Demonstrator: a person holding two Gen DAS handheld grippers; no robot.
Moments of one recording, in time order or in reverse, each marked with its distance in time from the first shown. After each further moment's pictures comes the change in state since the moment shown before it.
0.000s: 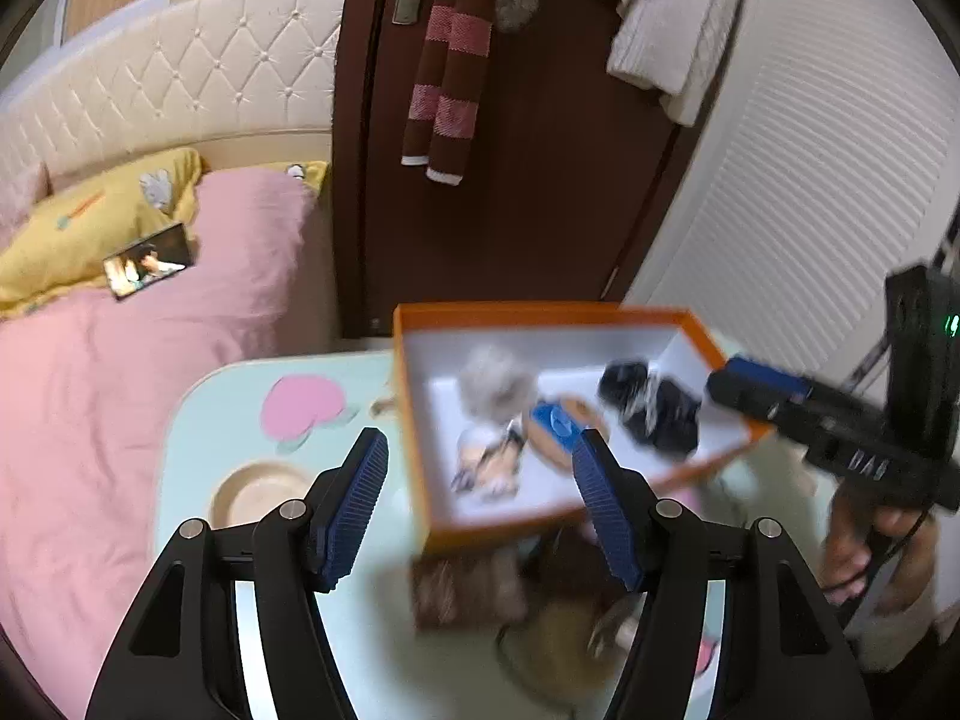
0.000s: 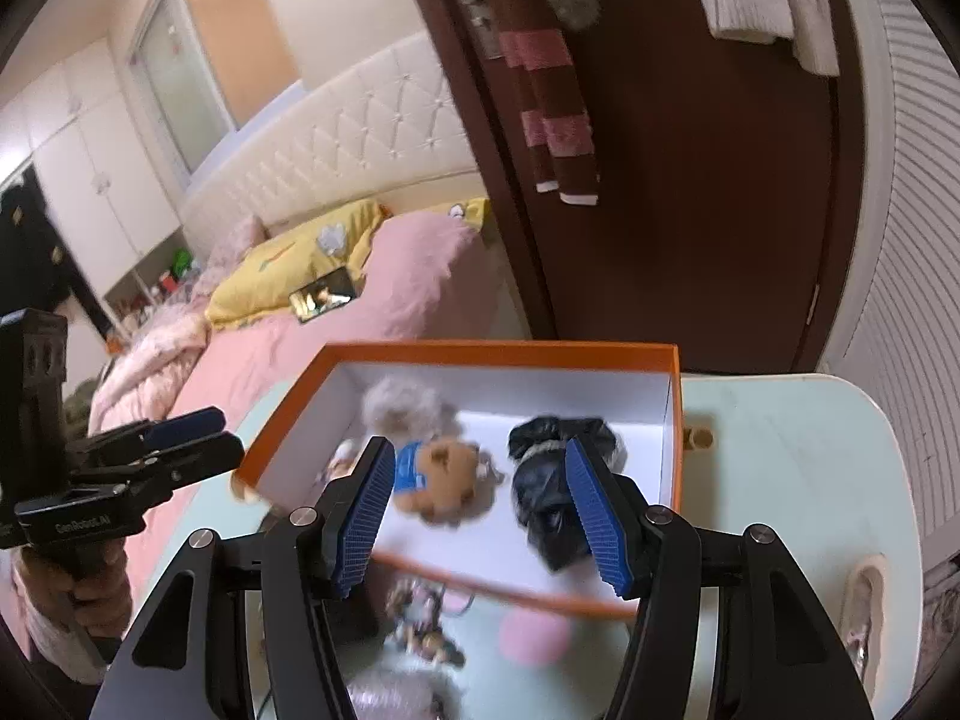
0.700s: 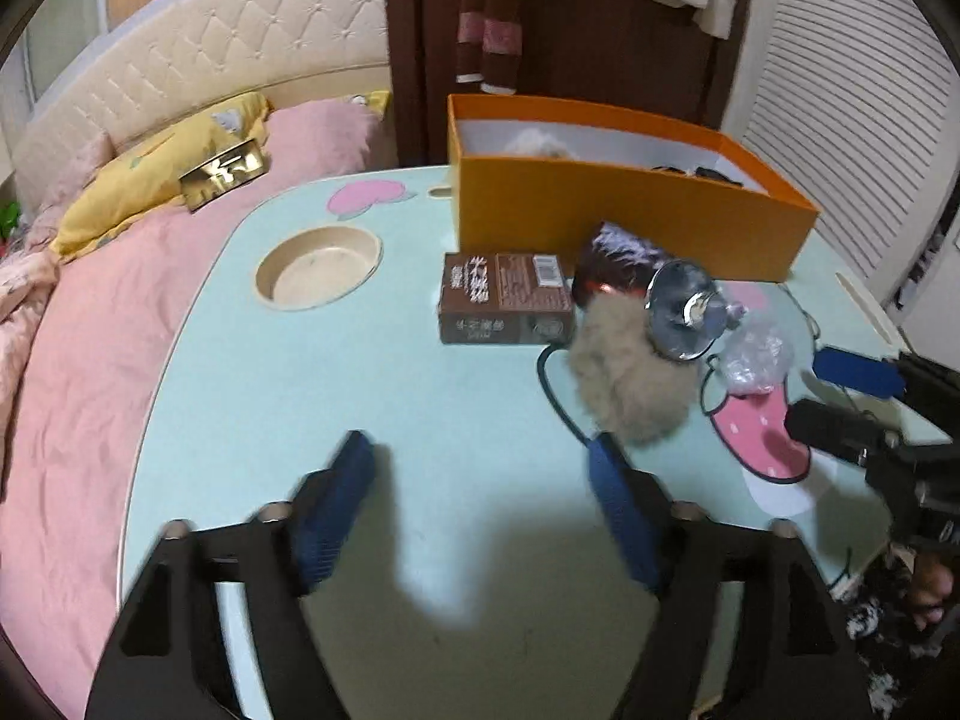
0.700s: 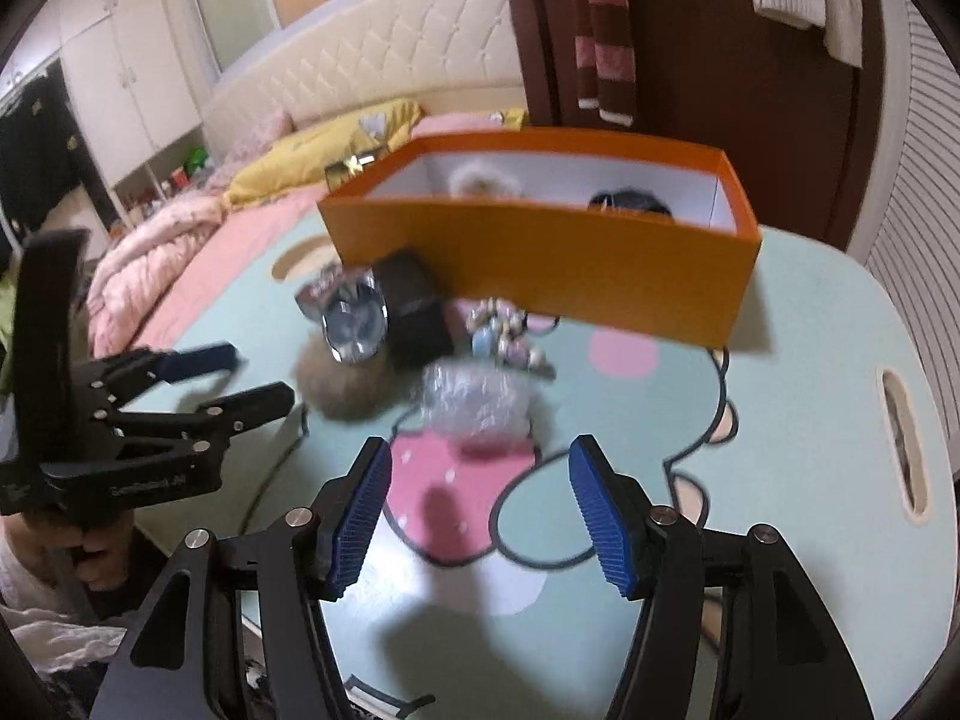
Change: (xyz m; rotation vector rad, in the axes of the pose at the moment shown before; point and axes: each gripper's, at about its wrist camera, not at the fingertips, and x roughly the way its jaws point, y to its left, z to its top) left arm 0.000 -0.019 -0.118 -0.011 0.088 0.187; right arm -0.018 0.050 -0.126 -0.123 0.157 -0.051
